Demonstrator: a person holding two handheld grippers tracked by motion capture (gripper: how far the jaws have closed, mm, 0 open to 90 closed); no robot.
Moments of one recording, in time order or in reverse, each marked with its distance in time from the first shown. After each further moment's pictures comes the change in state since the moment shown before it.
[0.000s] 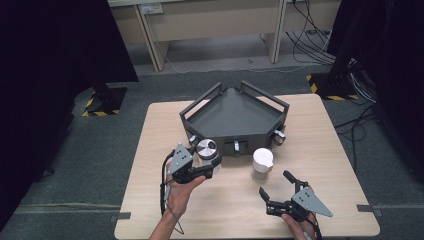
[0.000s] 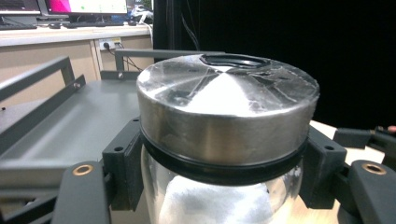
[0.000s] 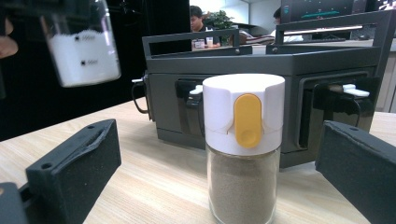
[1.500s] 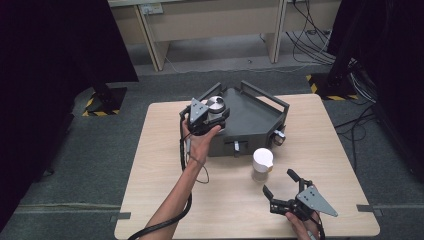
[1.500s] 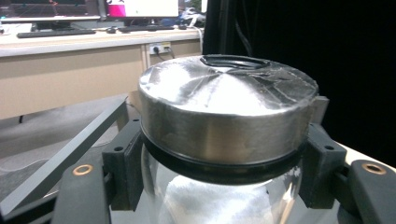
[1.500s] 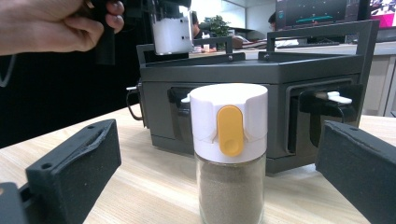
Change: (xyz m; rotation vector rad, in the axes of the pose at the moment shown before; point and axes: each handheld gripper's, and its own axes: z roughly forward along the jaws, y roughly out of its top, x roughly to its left) left arm 0.029 0.043 0.107 0.013 0.218 -0.015; right arm -0.006 0.003 -0.004 -0.016 -0.011 0.012
